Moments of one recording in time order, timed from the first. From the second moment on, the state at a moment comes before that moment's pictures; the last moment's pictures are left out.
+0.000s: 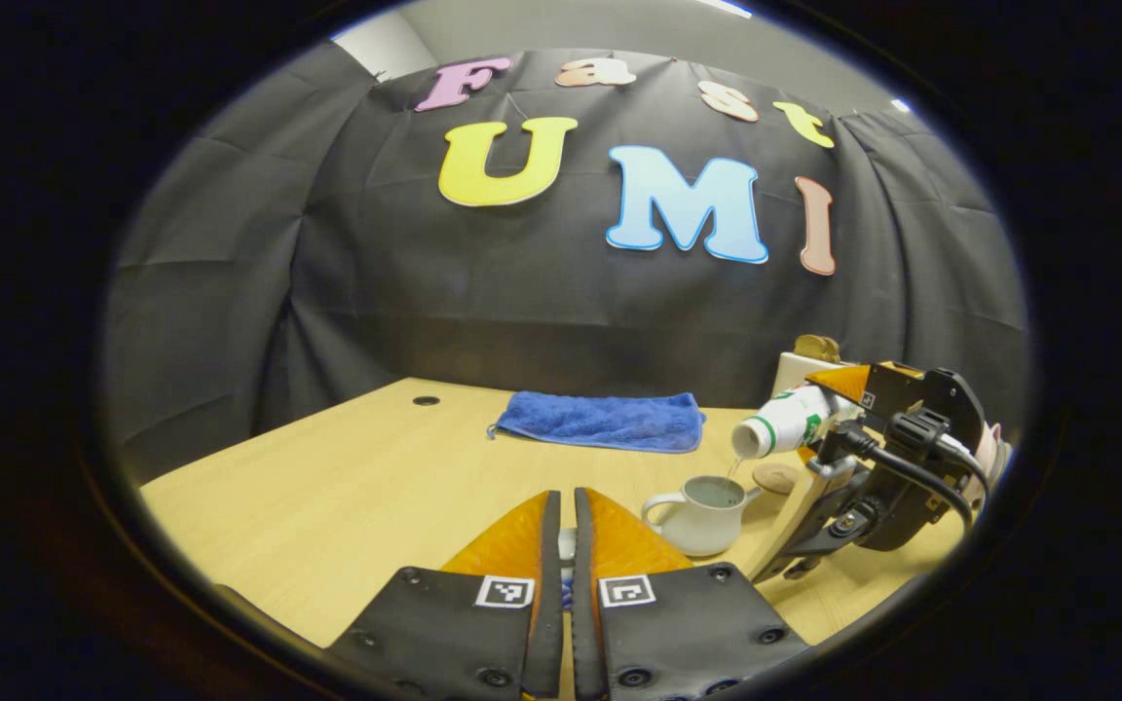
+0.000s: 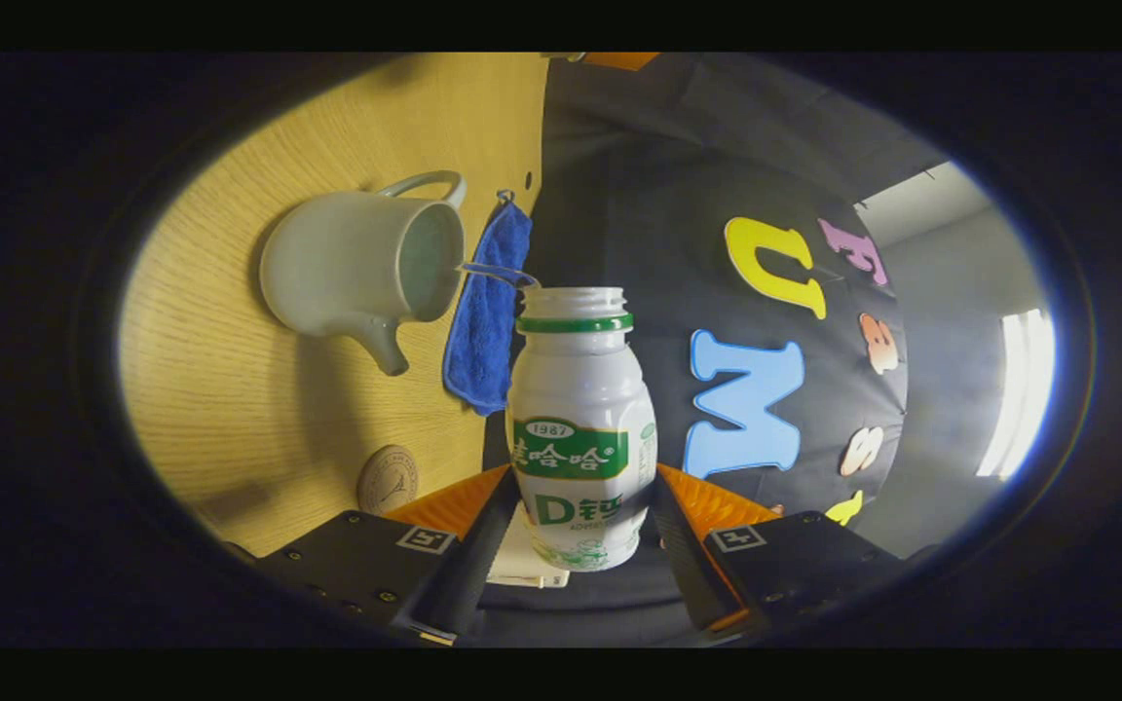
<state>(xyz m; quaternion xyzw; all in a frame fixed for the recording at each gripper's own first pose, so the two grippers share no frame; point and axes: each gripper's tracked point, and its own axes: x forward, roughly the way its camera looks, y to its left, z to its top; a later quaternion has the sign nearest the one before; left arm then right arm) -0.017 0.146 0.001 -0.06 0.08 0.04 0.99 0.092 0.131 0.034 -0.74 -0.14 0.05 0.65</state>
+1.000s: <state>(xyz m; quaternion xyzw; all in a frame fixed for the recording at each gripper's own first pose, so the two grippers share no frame) -0.015 0.147 -0.001 -0.06 0.08 0.04 0.99 0.093 0.134 0.041 -0.76 -0.15 0.04 0.63</state>
